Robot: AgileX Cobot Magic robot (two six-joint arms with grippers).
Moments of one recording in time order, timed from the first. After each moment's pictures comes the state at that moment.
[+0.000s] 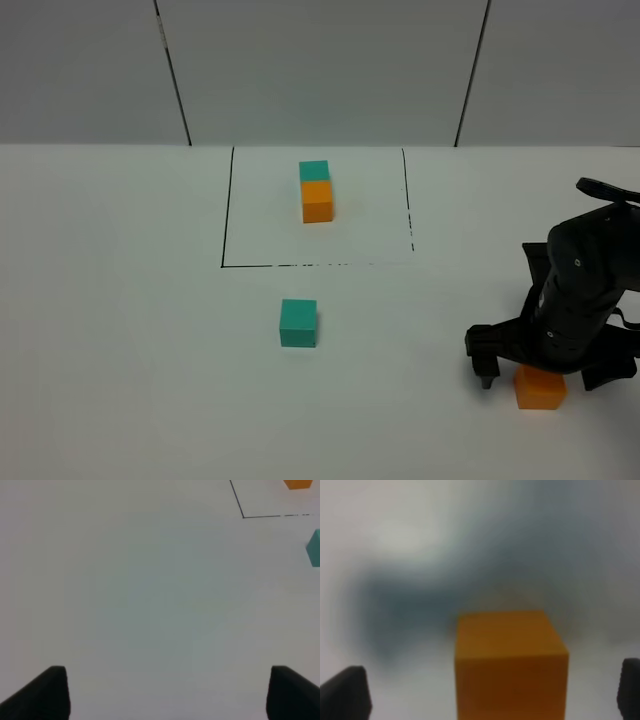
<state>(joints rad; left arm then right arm) 0.00 0.00 -0.51 -0.07 1.07 0.07 0.19 1.85 -1.00 -0.08 0.73 0.31</state>
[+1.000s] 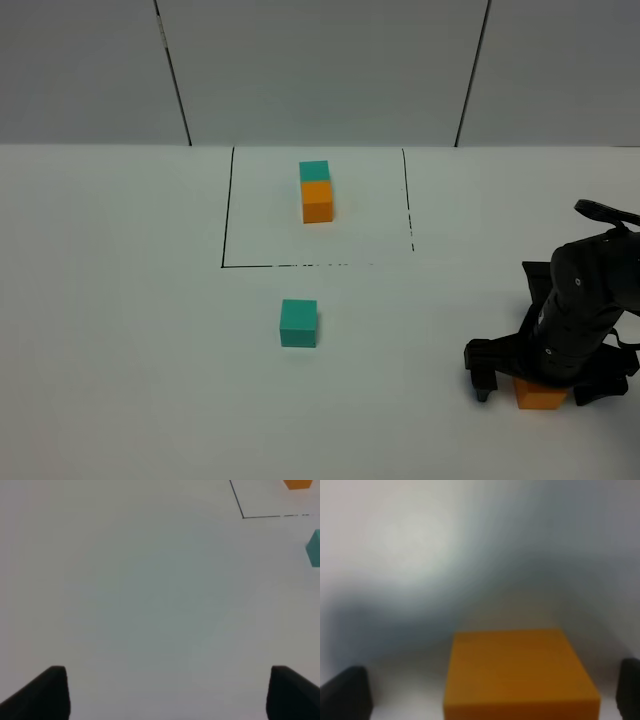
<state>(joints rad) 0.00 0.00 -0.51 -0.07 1.07 0.07 0.16 1.90 -0.95 -0.02 0.62 0.27</state>
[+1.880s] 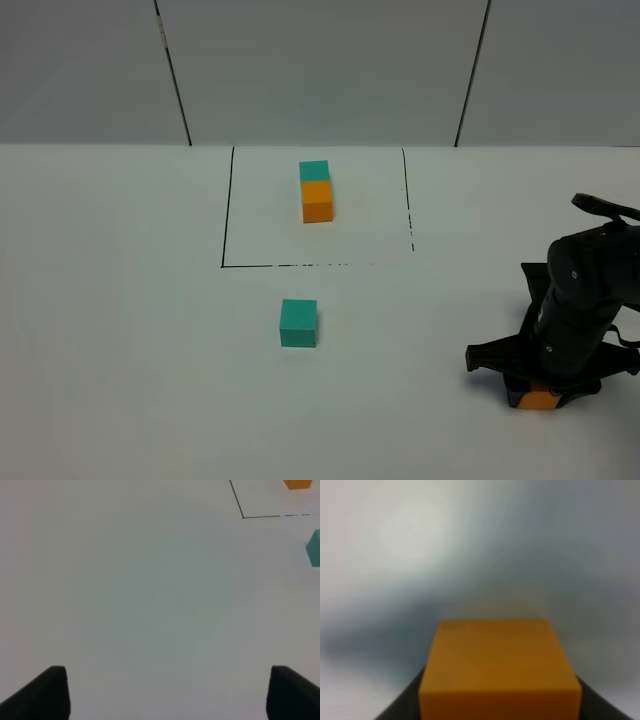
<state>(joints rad) 0.00 0.00 -0.51 -0.07 1.07 0.07 0.16 1.91 -0.99 -0.03 0.70 0.26</state>
